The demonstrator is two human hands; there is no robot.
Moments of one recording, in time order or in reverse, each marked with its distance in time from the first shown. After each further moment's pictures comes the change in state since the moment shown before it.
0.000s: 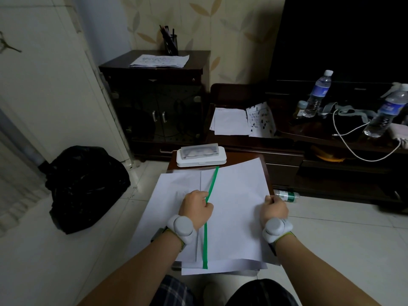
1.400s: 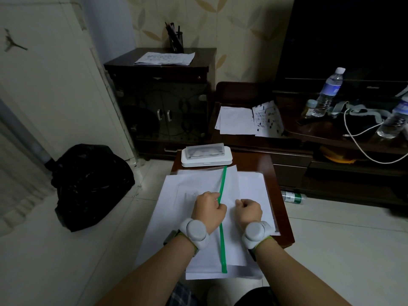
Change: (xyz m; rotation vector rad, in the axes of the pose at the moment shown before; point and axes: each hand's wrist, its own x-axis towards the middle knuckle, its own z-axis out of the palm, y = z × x) left_hand 0.005 0.016 0.012 0.045 0.039 0.014; right_hand -0.030 -0.018 0.057 0.070 -0.228 -0.069
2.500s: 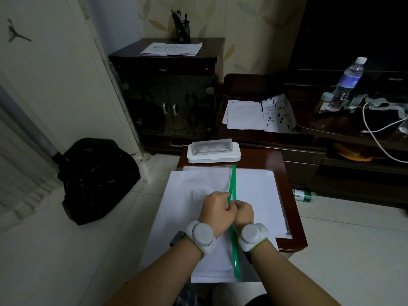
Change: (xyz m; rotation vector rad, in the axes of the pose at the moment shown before) left_hand 0.000 -0.002 0.005 -0.069 0.047 0.050; right_hand -0.002 0.003 0.038 0.001 -0.208 -0.094
